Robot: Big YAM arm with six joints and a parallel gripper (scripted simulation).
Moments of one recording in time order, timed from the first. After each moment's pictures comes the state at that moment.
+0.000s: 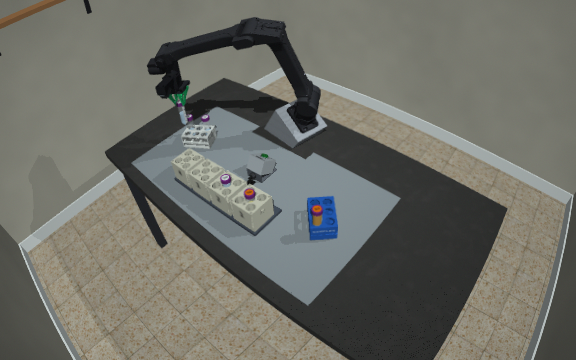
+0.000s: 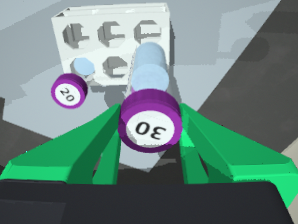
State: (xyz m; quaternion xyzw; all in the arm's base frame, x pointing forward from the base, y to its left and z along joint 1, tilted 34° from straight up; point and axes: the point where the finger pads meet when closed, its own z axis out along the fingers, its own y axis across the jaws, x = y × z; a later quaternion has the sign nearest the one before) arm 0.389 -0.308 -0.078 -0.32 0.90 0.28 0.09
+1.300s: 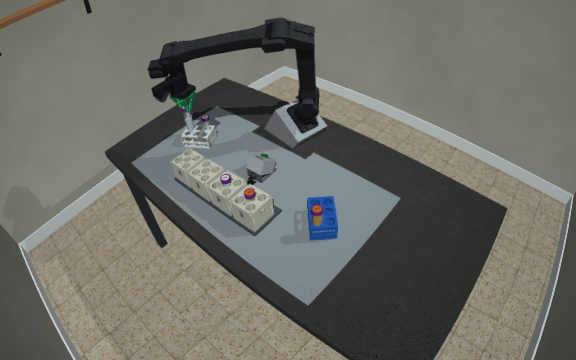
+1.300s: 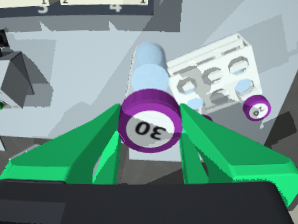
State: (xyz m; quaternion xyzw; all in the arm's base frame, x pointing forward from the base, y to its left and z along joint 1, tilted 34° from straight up) arm 0.414 -0.220 0.040 -0.12 0.95 0.30 0.02
